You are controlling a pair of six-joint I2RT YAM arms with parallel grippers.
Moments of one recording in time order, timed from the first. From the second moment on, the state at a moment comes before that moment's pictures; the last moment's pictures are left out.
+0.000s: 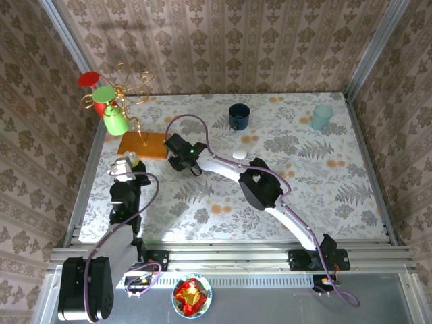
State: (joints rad) left arm -0.06 0.89 0.07 0.77 -0.07 -0.23; right arm 0.88 2.62 2.28 -0.59 0.16 0.18
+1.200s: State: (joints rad) left arm -0.06 0.88 0.06 0.77 -0.02 -0.23; right arm 0.89 1.96 1.20 -0.33 0.15 0.12
